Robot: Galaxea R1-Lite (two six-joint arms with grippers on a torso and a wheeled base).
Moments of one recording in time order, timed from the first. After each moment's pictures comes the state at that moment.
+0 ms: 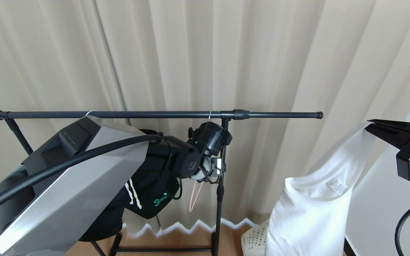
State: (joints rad) left arm -0.69 2.33 -1.68 0.19 0.39 -0.44; right arm 0.26 1.16 -0.72 -0.25 -0.01 -0.54
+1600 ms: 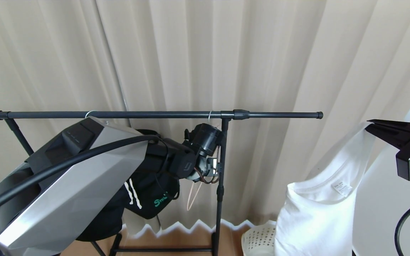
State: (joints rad) left arm -0.67 2.34 -1.65 0.14 0.37 -0.44; right arm 0.26 1.16 -0.72 -0.25 -0.01 -0.54
